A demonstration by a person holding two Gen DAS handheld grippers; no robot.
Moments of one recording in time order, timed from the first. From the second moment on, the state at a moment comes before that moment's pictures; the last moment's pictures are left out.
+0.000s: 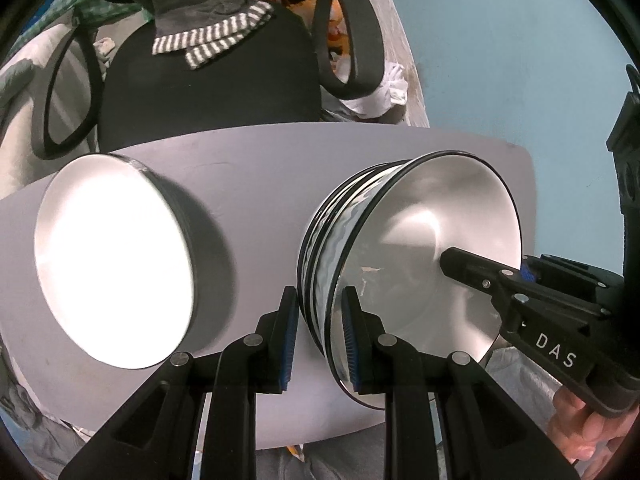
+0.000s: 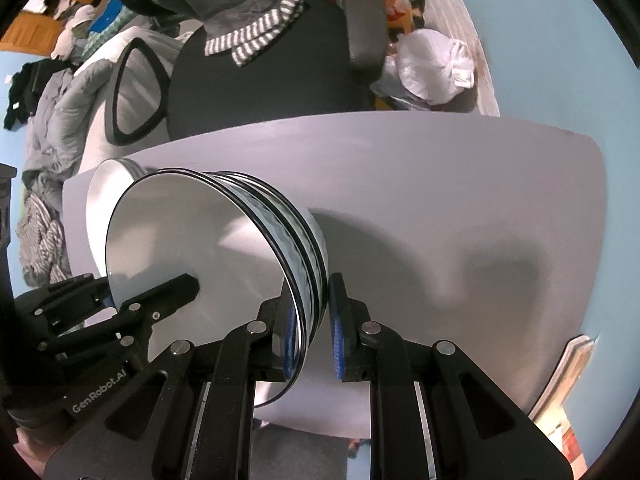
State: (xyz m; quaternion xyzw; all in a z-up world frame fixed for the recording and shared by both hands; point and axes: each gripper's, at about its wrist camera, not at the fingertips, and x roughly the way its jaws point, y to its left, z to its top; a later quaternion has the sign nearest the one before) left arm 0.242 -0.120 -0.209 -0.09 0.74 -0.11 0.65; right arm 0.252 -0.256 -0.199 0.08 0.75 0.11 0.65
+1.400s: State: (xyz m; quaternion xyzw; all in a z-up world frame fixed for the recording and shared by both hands) left arm 0.234 0.072 -0.214 -0.15 0.73 -0.04 0.66; right arm 0.270 -0.060 -0.199 0.00 0.74 0.18 0.64
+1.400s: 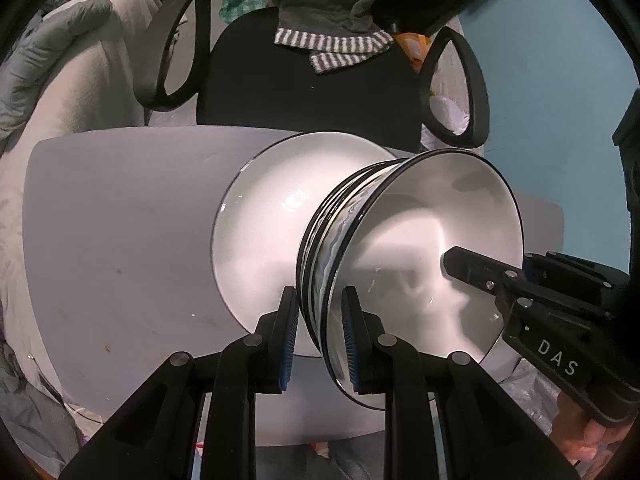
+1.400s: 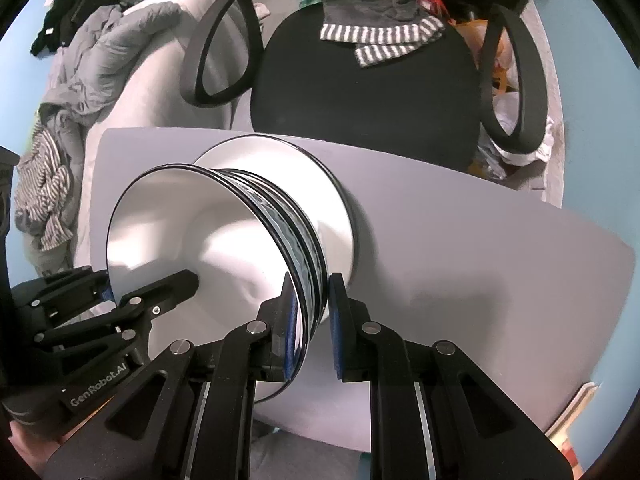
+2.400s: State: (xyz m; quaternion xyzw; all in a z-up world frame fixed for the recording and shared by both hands) left arm 0.235 0.083 -0.235 -0.14 0.73 -0.06 0.66; right arm 0.266 -0.035 -0.219 -0.02 0.75 0.16 0.64
